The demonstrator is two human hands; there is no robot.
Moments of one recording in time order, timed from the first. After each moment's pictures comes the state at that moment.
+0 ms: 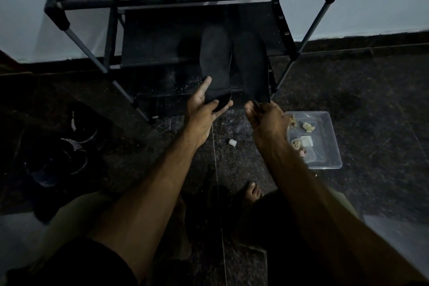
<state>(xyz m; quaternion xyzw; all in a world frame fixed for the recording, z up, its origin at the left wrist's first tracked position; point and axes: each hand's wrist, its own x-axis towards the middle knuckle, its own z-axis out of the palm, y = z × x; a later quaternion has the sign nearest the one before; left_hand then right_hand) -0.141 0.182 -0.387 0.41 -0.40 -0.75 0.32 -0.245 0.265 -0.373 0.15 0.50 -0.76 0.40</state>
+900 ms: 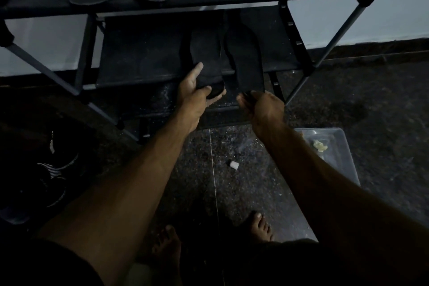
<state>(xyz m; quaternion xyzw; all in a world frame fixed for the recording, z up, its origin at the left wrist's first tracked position) -0.195 0.070 -0.427 0.43 -0.47 -0.71 0.31 -0.308 0.158 -0.428 0.08 0.56 -0.71 0.42</state>
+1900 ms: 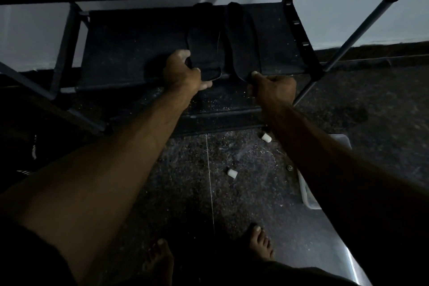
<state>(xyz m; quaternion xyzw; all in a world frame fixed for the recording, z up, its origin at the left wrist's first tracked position) -0.227 0.007 -0.436 0.57 -0.55 -0.53 0.29 -0.352 0.116 -0.442 -0.12 0.80 -0.53 0.25</state>
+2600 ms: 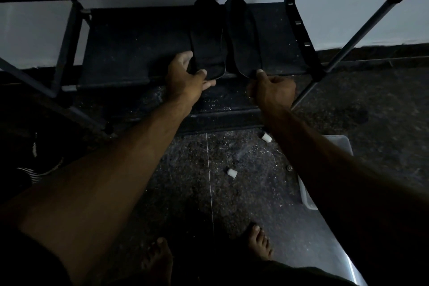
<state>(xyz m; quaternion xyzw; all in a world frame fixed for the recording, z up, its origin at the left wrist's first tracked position) -0.217 0.024 -0.436 0.51 -0.55 -0.58 0.32 -0.348 0.115 -0.452 -0.12 0.79 -0.56 0.23</state>
